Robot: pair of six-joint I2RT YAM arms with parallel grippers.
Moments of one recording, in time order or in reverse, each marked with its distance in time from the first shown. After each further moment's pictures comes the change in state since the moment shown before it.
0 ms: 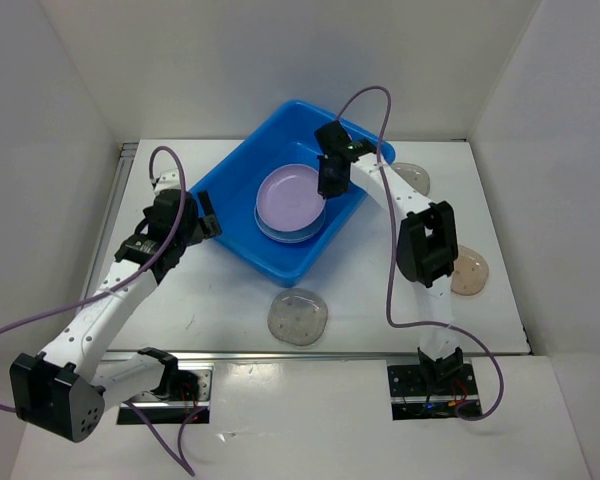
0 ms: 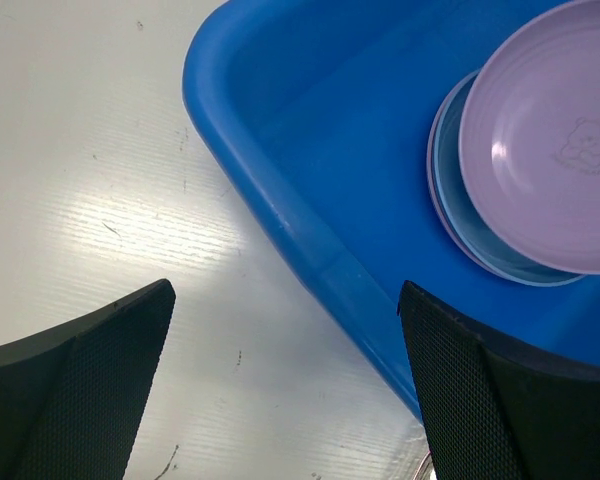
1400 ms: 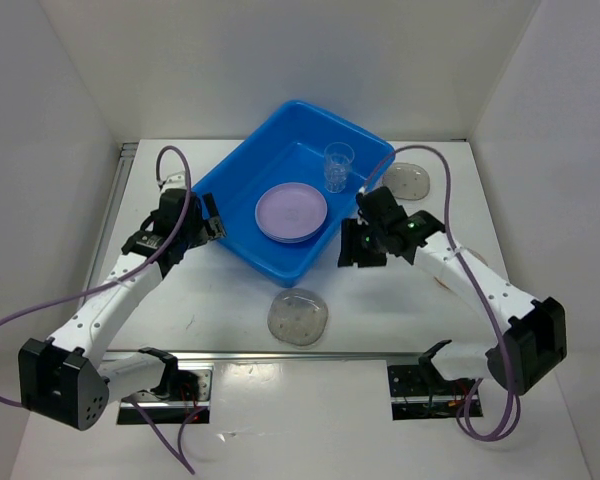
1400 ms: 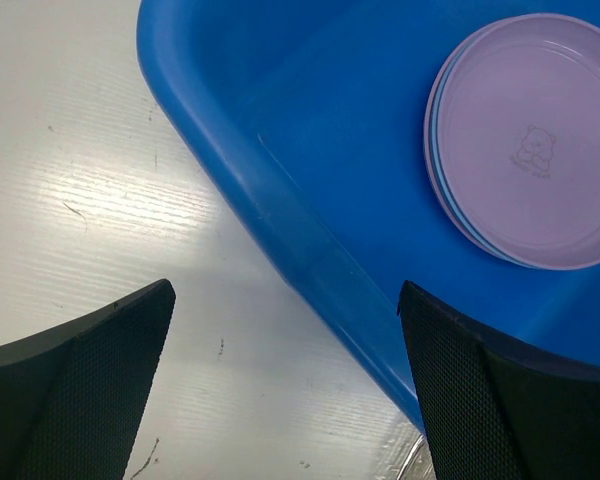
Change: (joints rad) left arm 0.018 0.058 -0.016 0.009 0.075 -0.028; right arm 0.098 -0.849 -0.816 0.029 -0.157 0.019
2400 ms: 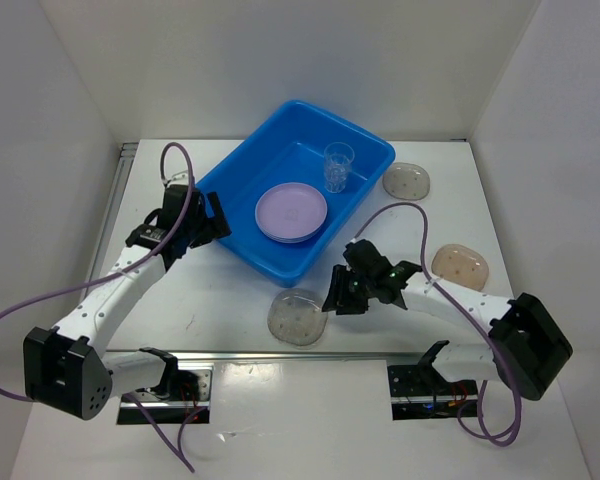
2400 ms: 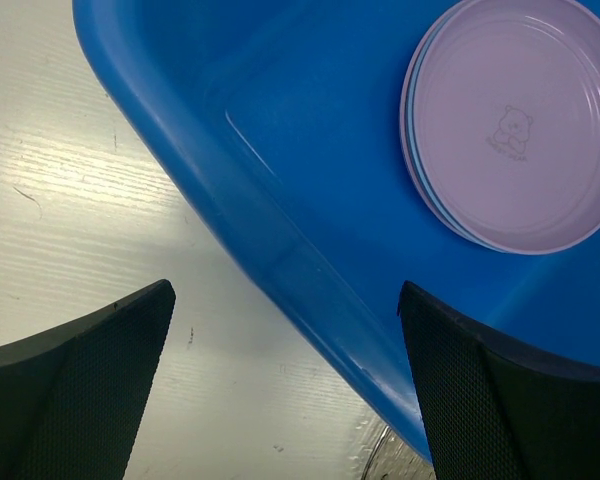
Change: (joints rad) left arm 0.000 0.055 0.040 -0.027 0.069 -0.048; right arm 0.155 -0.040 -0.533 0.417 -0.159 0.338
